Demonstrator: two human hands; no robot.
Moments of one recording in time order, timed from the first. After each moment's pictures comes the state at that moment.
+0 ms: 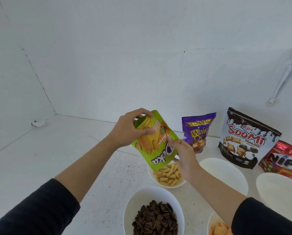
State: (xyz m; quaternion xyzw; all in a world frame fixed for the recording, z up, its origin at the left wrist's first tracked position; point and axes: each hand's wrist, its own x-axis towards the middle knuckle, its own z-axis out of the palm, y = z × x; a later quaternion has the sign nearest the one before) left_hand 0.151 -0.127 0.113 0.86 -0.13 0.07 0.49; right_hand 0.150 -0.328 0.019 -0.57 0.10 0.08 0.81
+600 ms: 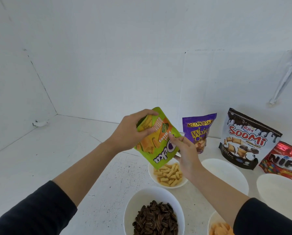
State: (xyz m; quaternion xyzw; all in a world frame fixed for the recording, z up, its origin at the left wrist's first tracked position) left_hand 0.138 -0.132 0.114 0.85 -0.19 0.09 0.48; right_hand 0.141 -0.330 0.034 -0.57 0.06 0.05 0.82
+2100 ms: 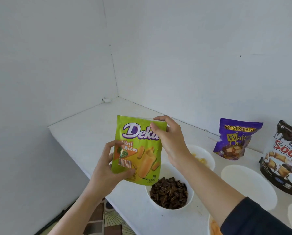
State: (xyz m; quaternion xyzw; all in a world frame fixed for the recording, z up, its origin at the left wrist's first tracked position) left_hand -0.120 -0.123 0.056 0.73 0.18 0.21 0.62; right_hand 0.038 -0.256 0.104 -0.64 -0.21 0.14 0.73
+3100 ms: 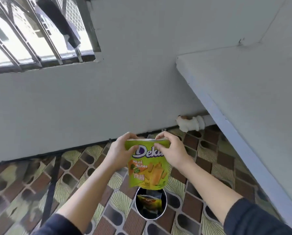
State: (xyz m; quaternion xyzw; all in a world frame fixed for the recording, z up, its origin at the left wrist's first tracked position) left_hand -0.489 0.089 -0.089 0.72 0.52 0.17 0.41; right_hand -0.295 0.012 -0.096 -0.70 -0.49 0.34 0.40
